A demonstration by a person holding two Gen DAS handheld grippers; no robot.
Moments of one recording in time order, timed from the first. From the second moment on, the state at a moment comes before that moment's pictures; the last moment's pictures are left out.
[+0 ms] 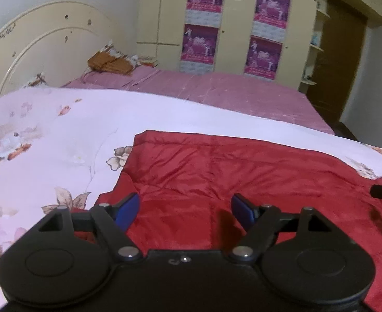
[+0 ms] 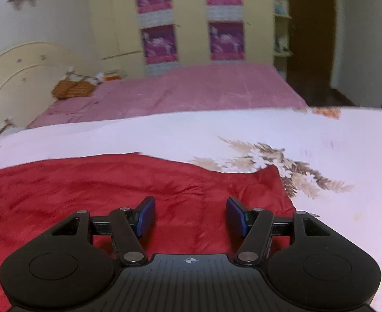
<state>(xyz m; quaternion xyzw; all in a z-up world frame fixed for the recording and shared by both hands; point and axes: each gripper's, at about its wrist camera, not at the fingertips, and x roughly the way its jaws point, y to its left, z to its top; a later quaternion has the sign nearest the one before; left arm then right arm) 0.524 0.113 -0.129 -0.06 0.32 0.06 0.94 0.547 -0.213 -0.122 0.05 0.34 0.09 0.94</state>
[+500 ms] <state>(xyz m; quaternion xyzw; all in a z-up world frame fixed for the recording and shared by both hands) 0.501 0.087 -0.155 0.00 0.36 0.05 0.93 0.484 -0.207 -0.155 -0.03 0.34 0.07 0.94</state>
